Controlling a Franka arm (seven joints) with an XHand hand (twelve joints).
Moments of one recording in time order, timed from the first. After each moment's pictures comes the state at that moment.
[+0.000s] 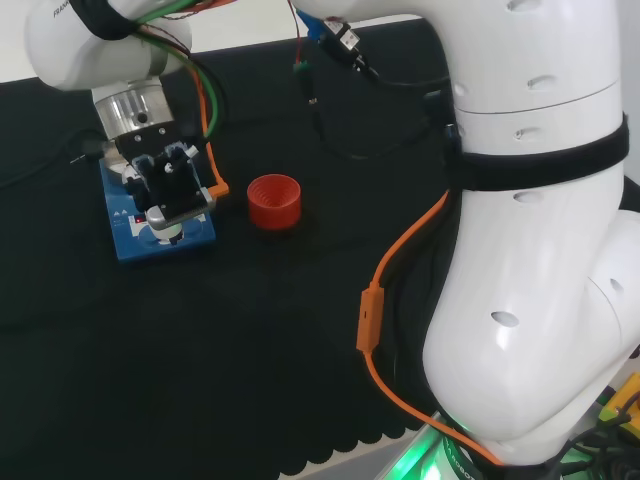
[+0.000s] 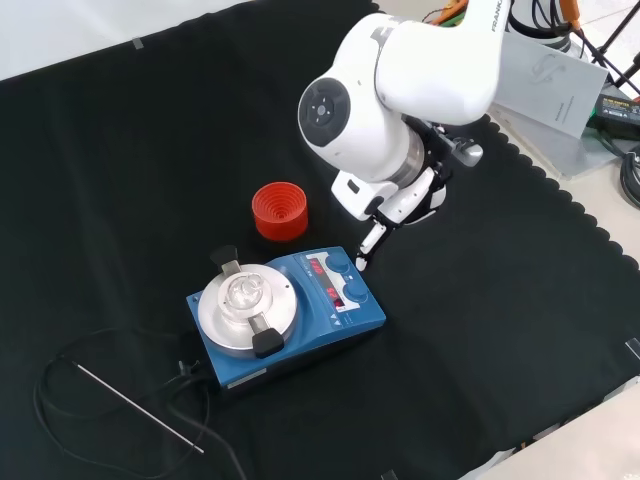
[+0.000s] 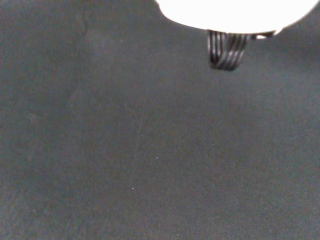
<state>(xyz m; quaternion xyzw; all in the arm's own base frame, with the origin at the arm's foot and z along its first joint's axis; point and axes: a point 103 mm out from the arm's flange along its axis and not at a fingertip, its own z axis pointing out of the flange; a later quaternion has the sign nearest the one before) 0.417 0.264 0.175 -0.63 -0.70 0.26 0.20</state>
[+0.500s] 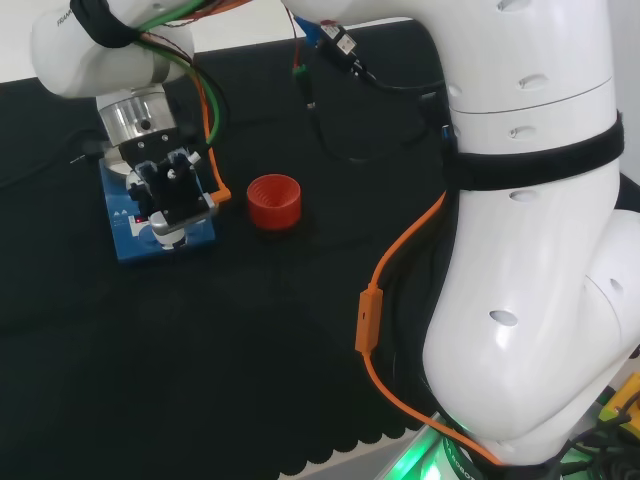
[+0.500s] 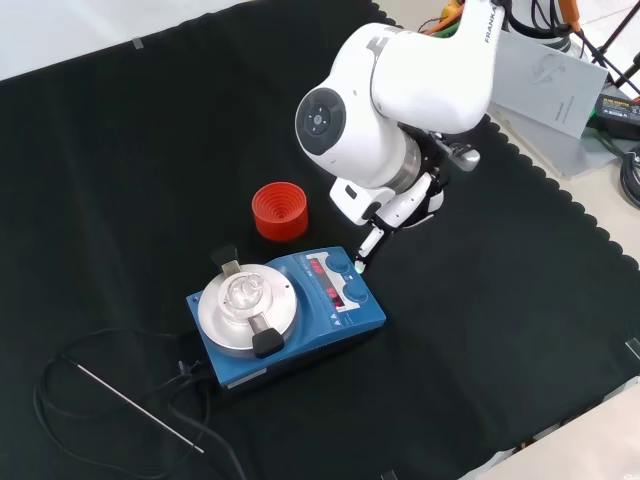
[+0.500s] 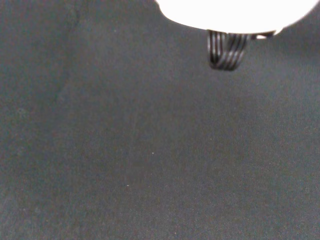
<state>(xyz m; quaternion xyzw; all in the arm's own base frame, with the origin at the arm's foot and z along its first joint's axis) 0.417 0.260 0.165 -0.64 -0.69 0.26 0.21</state>
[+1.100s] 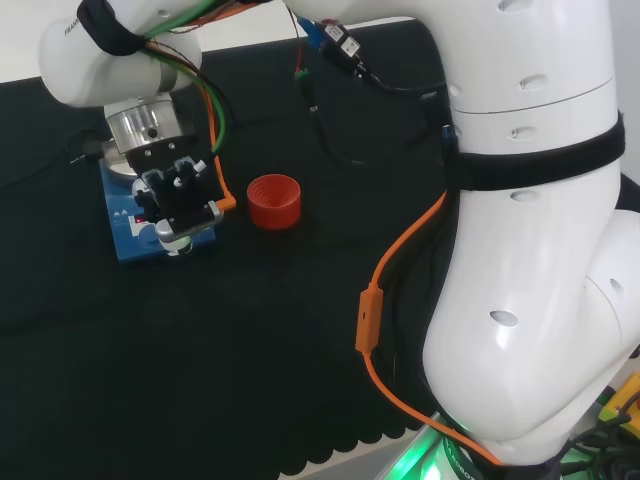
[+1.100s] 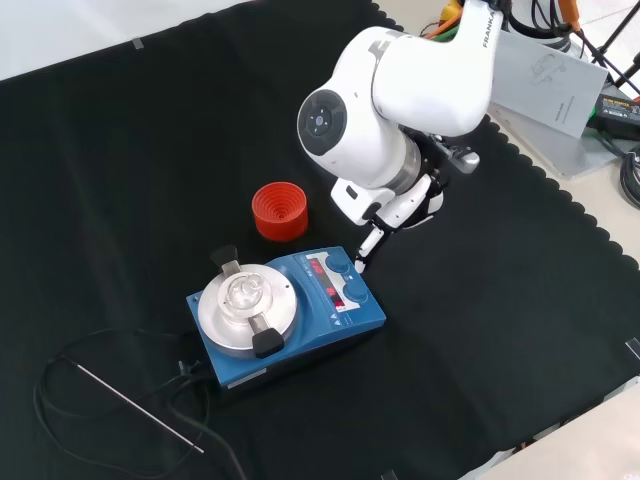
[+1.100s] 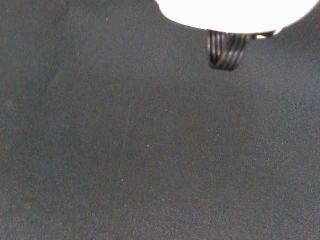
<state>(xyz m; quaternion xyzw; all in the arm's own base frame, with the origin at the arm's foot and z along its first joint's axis) 0.413 0.256 0.155 -0.64 -0.69 0.26 0.21</state>
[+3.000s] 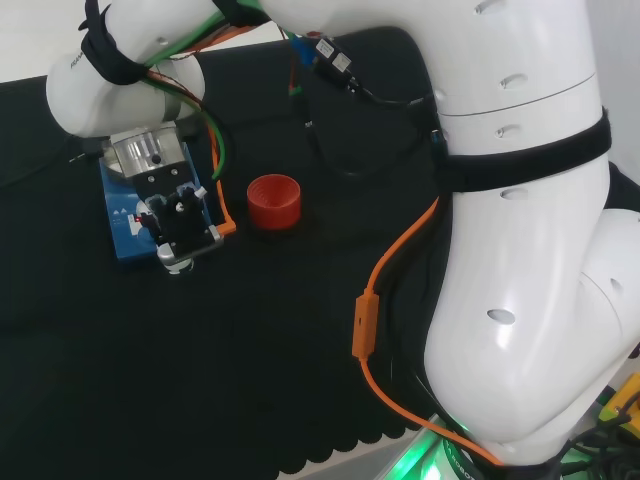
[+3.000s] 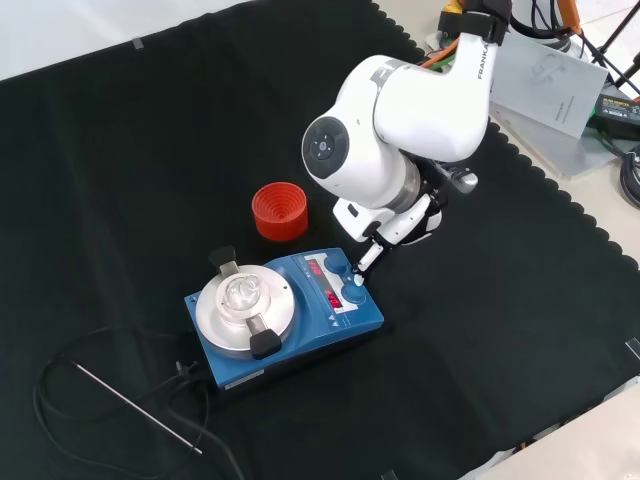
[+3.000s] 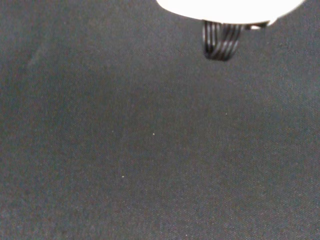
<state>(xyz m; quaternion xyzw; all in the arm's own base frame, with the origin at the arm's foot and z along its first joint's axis) 0.411 0.258 0.117 -0.65 -0.68 0.26 0.21</state>
